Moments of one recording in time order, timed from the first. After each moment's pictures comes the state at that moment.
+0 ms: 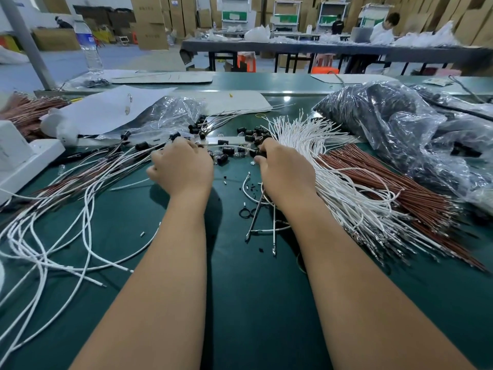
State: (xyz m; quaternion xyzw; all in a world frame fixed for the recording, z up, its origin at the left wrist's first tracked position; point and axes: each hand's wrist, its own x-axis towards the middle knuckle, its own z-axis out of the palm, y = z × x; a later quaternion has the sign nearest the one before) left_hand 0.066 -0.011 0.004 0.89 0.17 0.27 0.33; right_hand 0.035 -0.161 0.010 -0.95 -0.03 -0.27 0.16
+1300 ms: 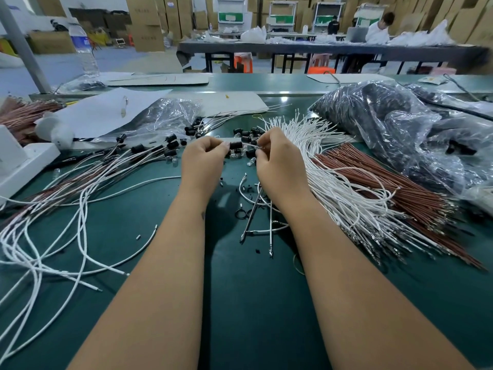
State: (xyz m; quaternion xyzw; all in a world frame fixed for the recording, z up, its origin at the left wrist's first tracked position) left_hand 0.066 -0.030 0.005 0.76 -0.03 0.18 0.63; right_hand 0.030 -0.158 0.016 -0.88 -0.05 -0.29 0.37
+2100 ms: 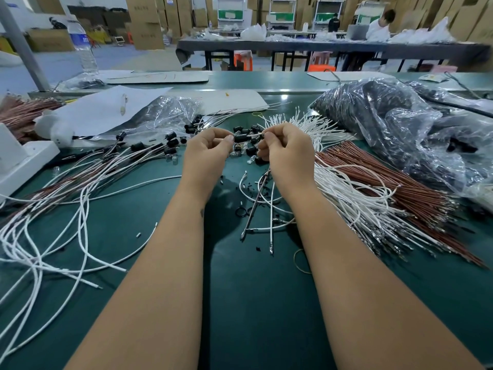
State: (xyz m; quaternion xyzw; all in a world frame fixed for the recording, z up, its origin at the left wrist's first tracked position) left_hand 0.061 -0.031 0.010 0.72 -0.10 0.15 0.67; right_hand 0.035 -0.162 0.021 -0.78 0.00 -0.29 0.56
